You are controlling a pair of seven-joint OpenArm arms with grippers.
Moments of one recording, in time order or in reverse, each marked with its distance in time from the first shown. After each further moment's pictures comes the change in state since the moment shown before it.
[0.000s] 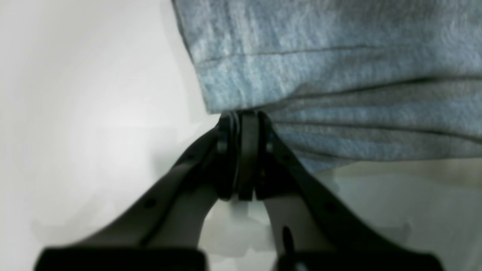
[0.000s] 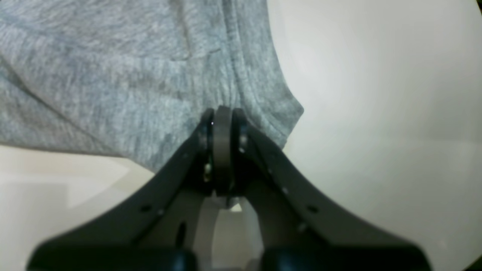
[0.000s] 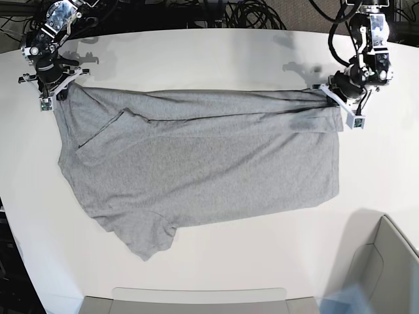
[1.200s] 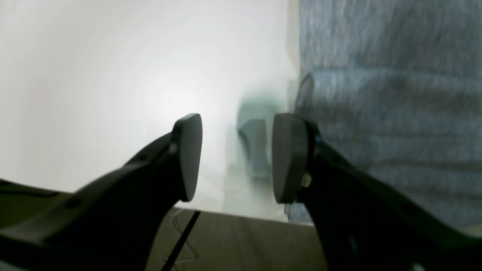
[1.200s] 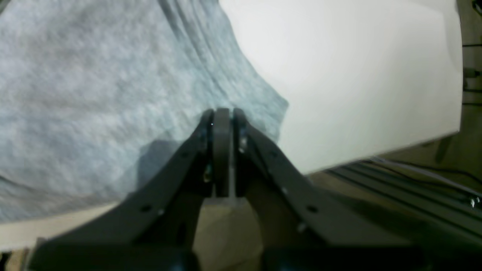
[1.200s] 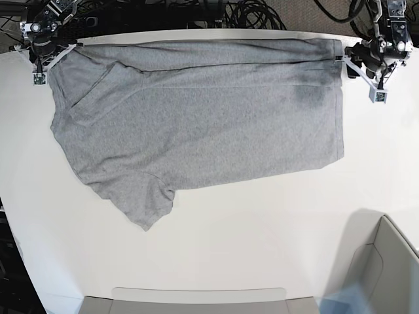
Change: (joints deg) left arm 11.5 -4.1 -7.6 14.2 2.7 1.0 5.4; right arm -4.2 -6.6 8.0 14.0 -5.9 0.6 -8.8
